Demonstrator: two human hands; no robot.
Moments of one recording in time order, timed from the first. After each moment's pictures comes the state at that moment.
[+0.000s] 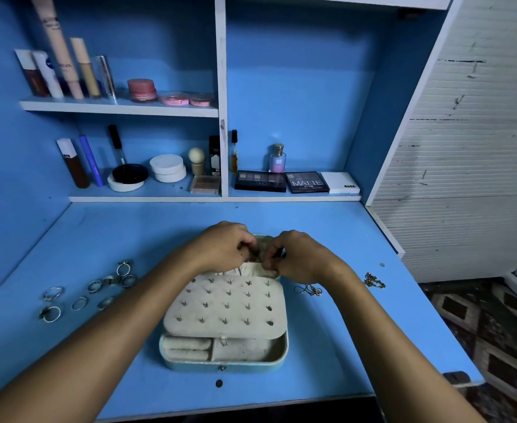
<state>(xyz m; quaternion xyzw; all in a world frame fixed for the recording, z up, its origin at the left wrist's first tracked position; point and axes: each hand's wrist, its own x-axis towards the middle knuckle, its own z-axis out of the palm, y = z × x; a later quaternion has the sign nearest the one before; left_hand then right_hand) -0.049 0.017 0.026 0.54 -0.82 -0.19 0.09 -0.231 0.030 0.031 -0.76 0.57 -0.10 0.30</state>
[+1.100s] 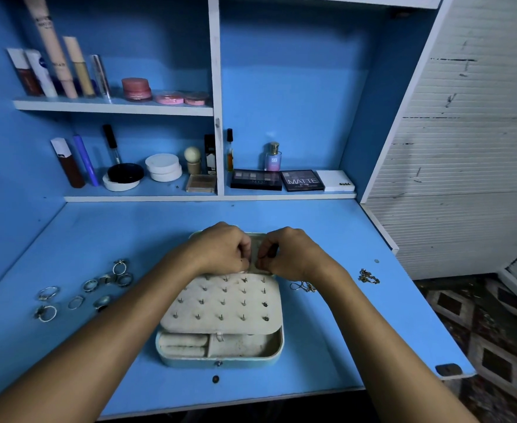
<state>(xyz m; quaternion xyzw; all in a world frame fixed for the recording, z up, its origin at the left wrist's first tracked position) -0.055 0.033 0.038 0.57 -0.80 -0.19 0.05 -0.225 0.035 0.028 -0.75 0.58 -0.13 0.27</state>
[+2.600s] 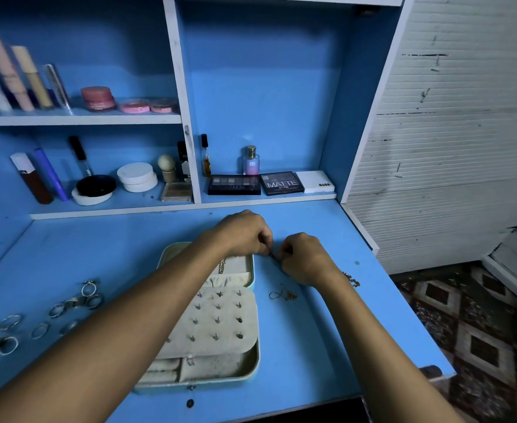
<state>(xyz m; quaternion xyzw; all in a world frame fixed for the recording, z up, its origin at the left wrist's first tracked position) -0.123 -0.040 0.027 0.49 -0.86 -0.16 0.04 -0.276 0.020 0.017 -0.65 0.69 -0.16 0.27</state>
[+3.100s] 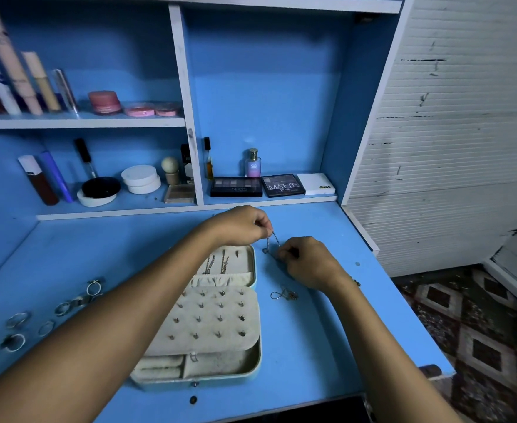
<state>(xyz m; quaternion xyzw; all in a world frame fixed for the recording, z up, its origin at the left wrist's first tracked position) -0.115 -0.036 0.044 0.54 -0.77 -0.32 0.12 -0.285 0.030 0.012 -0.64 0.66 -0.23 0.32</state>
